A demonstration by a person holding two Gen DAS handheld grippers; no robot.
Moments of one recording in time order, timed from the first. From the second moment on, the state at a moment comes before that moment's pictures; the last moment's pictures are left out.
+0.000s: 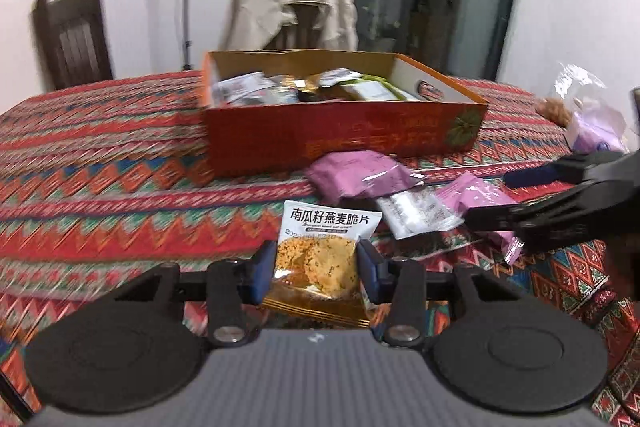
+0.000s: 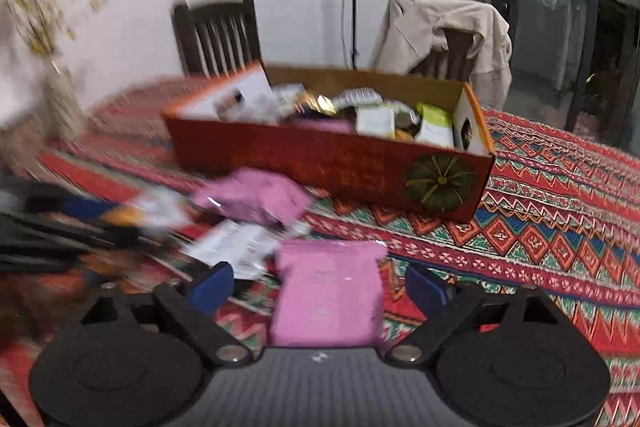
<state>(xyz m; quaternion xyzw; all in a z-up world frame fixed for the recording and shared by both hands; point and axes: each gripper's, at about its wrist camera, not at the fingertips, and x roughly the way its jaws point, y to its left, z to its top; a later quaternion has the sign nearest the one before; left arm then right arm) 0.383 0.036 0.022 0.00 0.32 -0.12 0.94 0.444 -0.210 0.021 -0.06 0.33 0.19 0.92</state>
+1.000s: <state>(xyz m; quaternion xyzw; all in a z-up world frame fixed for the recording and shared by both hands) 0.229 -0.020 0.092 -0.07 0.22 -0.11 0.97 0.225 -0.363 0.099 0.00 0.26 0.14 0.96</state>
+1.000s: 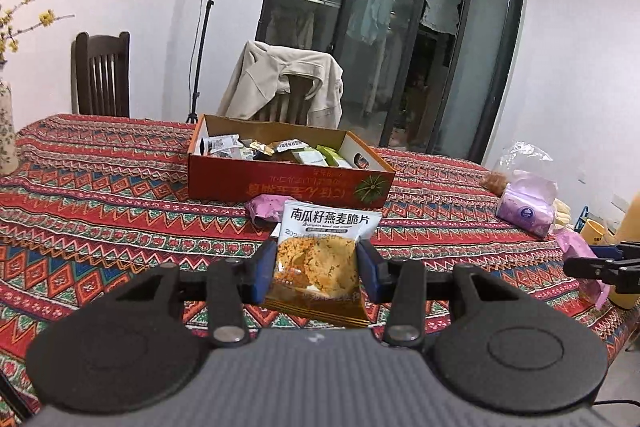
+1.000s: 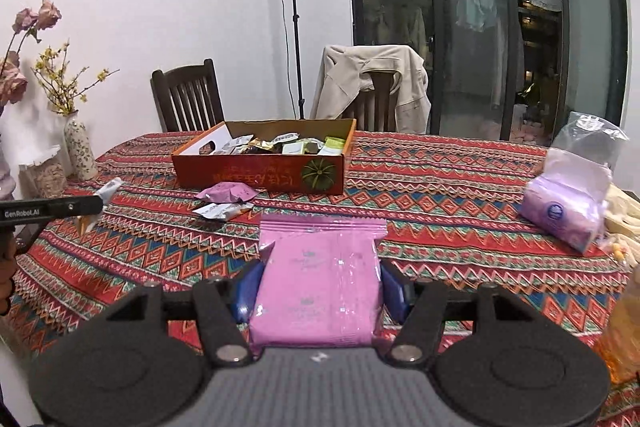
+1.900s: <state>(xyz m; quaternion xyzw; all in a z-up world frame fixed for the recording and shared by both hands) 0.317 -0.027 0.097 -0.03 0.23 -0.09 0.97 0.305 -0.368 0.087 0.05 0.21 0.17 0.96</state>
